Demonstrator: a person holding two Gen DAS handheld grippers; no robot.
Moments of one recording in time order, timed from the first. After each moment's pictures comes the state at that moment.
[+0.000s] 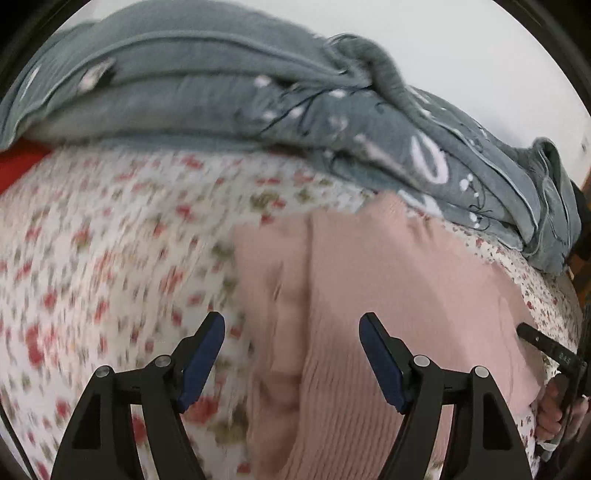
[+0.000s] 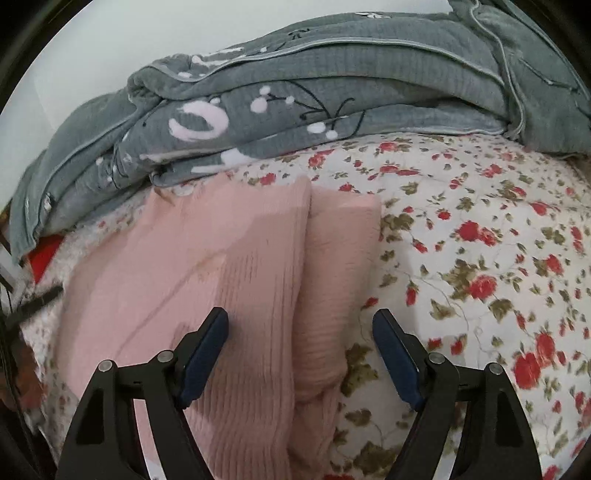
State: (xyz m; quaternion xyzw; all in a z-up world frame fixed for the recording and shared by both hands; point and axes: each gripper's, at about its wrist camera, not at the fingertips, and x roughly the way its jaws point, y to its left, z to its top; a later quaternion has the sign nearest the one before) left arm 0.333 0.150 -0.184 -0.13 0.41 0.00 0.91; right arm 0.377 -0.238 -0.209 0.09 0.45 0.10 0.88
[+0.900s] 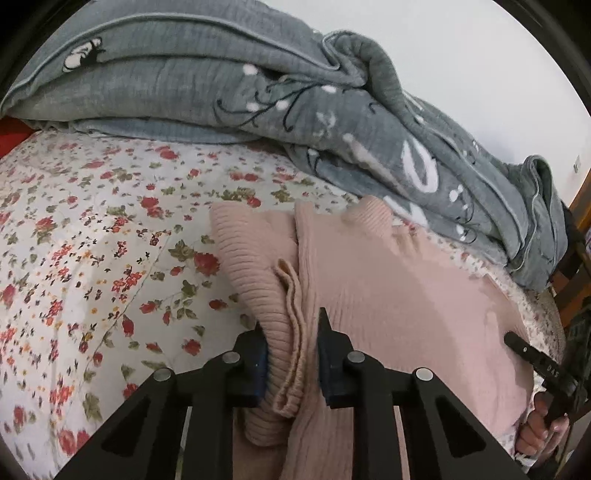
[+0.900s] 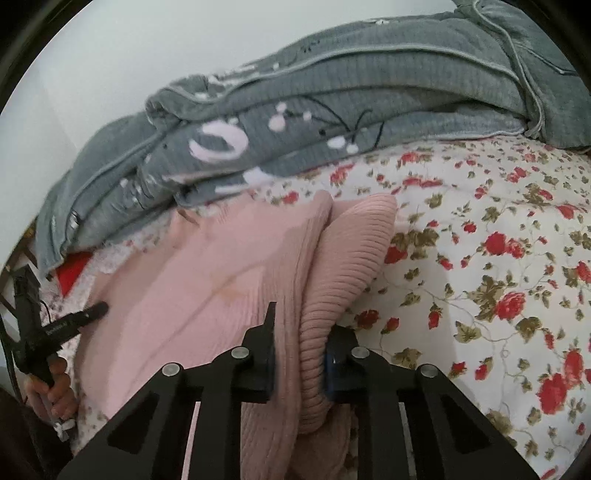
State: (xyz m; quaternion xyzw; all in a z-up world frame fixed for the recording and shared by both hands) left arm 0.352 0.138 -0.184 -0.16 0.39 -0.03 0.90; right arm 0.372 -0.248 -0.200 0.14 0.40 0.15 0.89
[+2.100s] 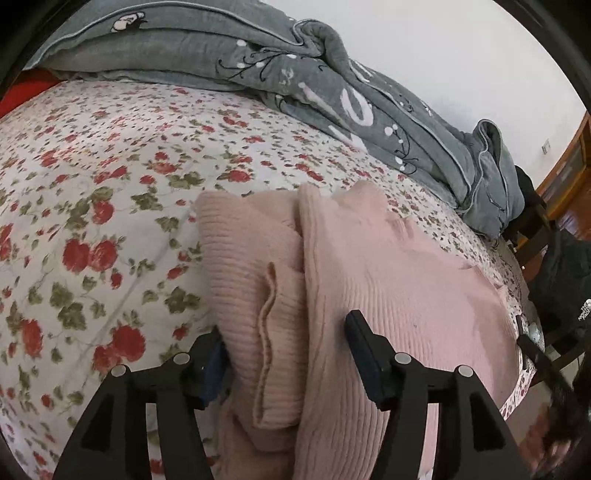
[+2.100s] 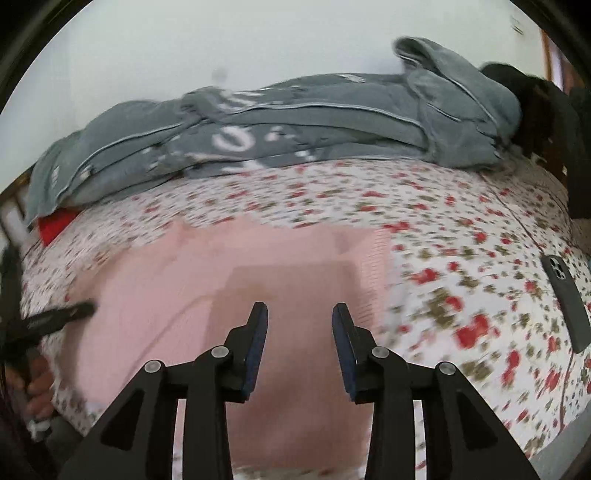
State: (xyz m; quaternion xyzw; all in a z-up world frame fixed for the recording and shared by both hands) left arm 0.179 0.100 -0.199 -0.19 0.42 -0.08 0.88; right arm 0.130 -0.226 -0.146 0.03 0.37 0.07 0.93
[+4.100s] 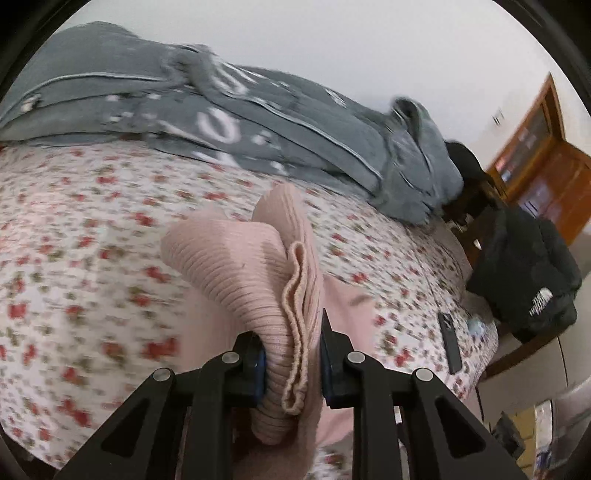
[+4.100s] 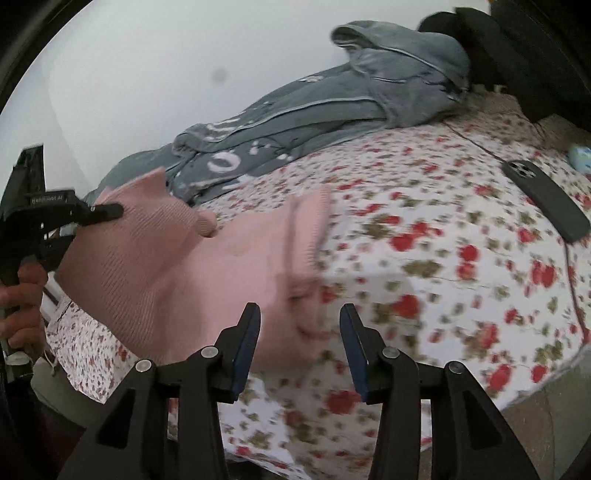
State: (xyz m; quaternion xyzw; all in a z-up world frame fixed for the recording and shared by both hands) left arm 0.185 -0.088 -0.066 -0.15 0.43 -0.16 0.88; right arm 0.057 -0.340 -0.169 0.18 0.36 0.07 0.91
